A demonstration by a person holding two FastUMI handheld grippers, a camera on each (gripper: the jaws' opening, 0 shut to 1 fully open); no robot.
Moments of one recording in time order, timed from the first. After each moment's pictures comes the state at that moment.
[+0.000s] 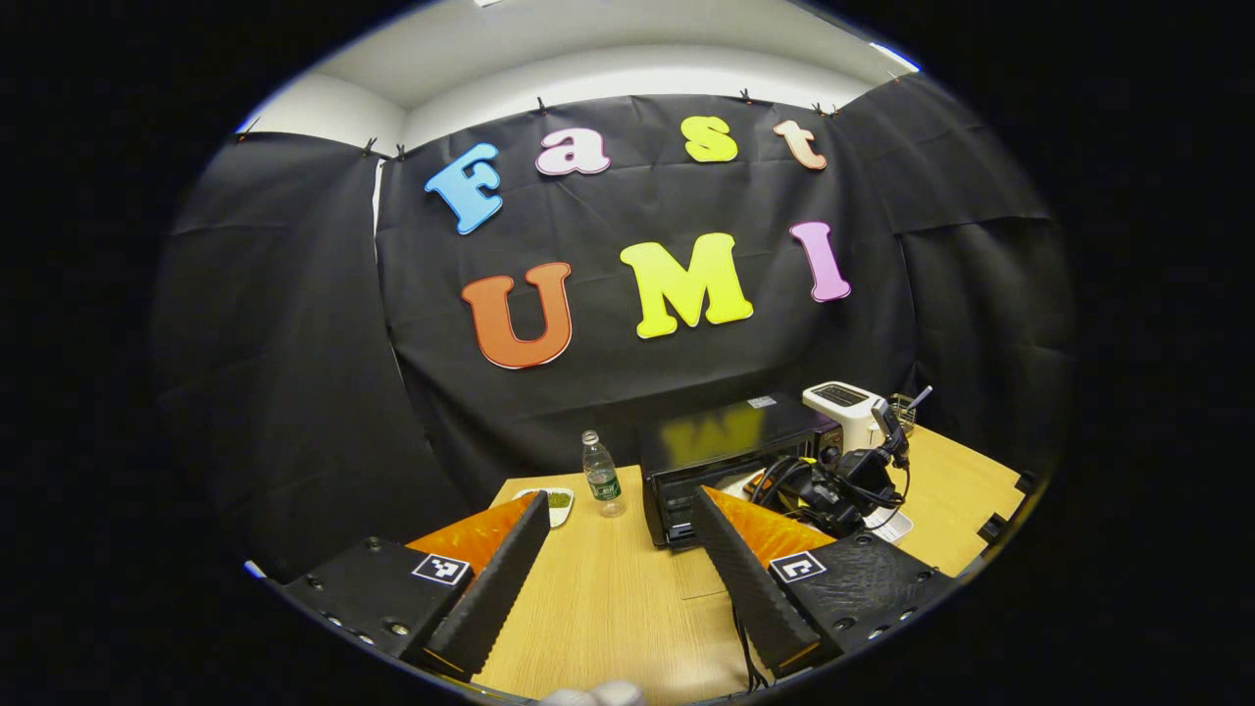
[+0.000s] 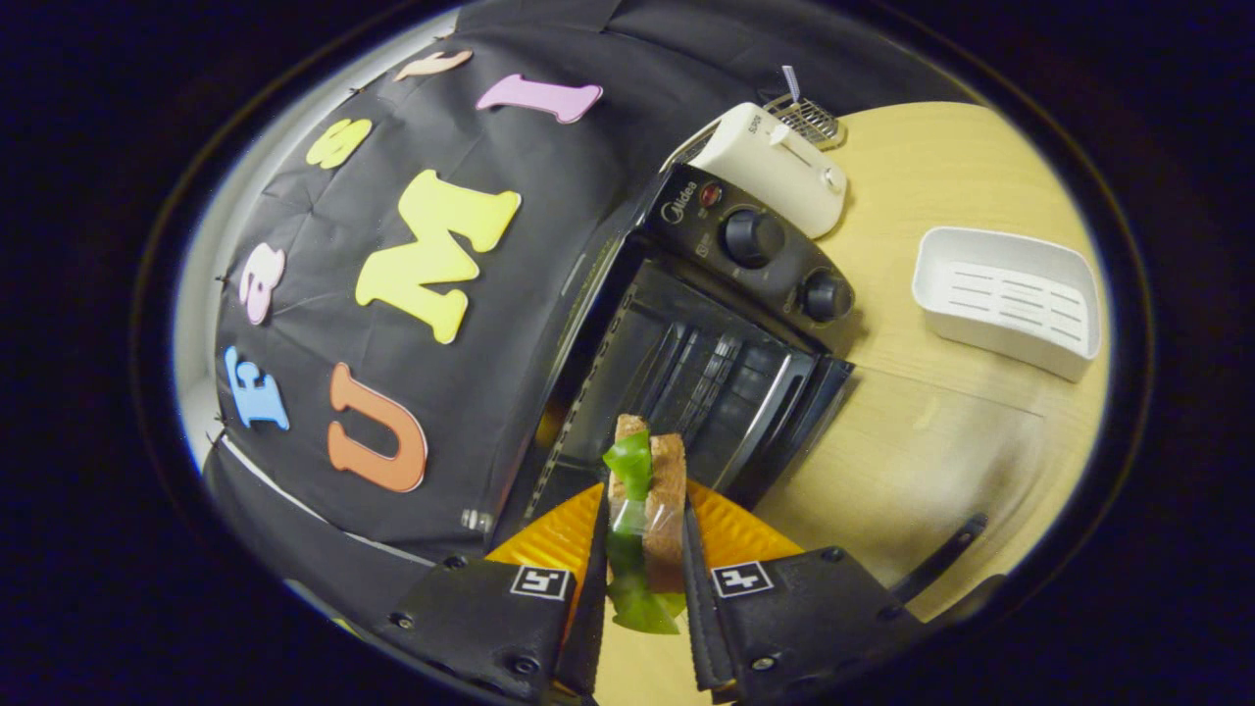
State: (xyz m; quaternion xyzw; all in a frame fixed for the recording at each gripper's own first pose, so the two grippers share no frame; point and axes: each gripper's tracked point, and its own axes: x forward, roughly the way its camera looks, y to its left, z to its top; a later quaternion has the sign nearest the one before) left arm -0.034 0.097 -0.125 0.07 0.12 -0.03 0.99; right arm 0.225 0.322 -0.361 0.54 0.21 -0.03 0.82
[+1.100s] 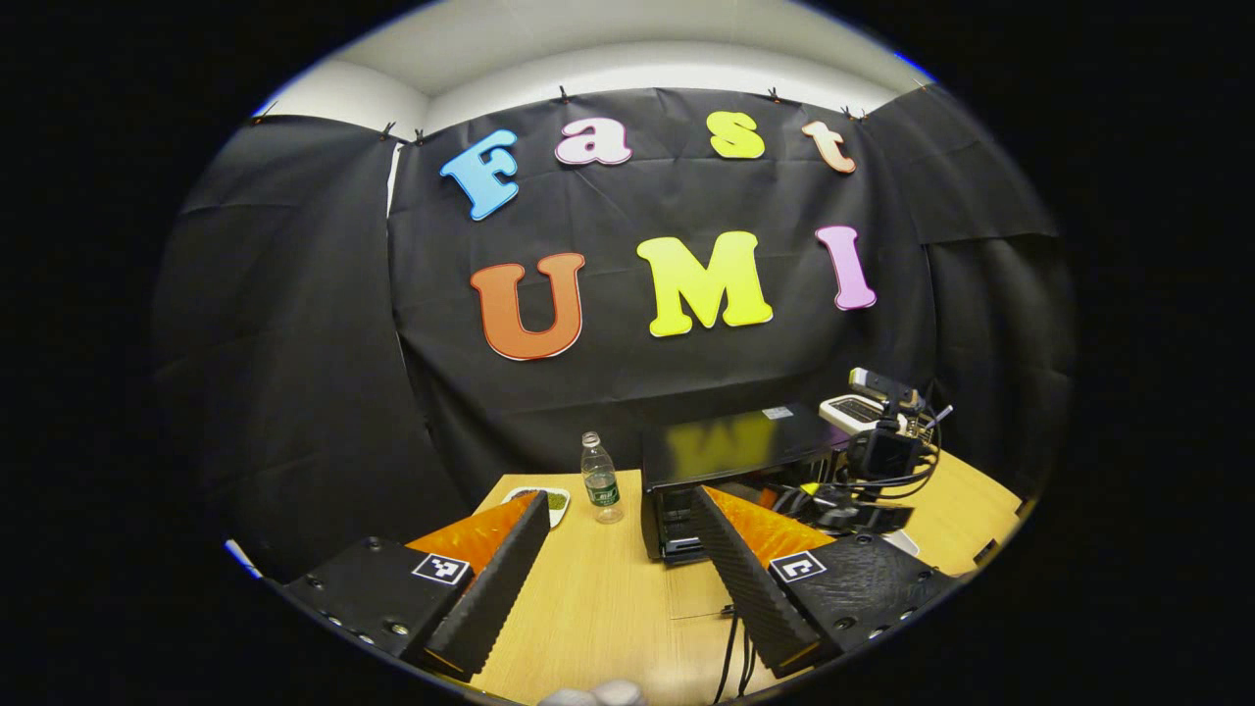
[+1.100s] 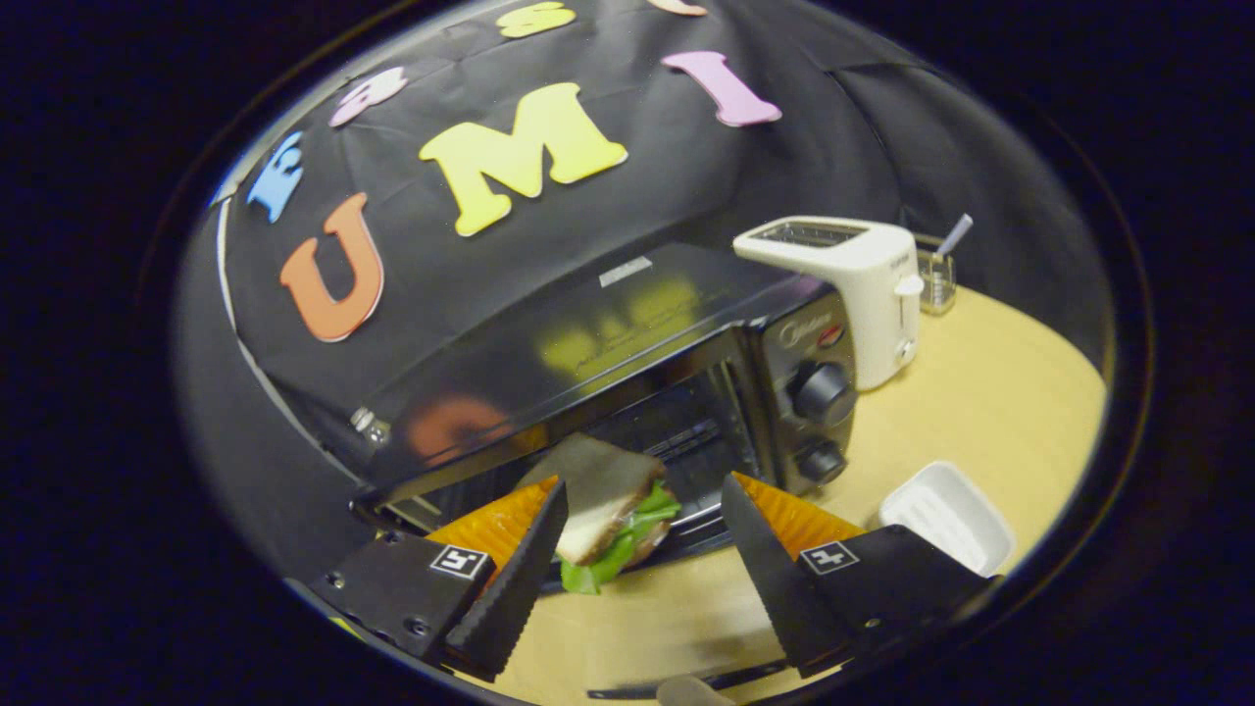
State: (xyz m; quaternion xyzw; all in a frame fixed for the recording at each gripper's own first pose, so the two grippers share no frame) left arm 0.004 0.083 -0.129 0.03 0.11 -0.01 0.99; right arm 0.205 0.250 -0.346 0.21 0.25 0.01 0.95
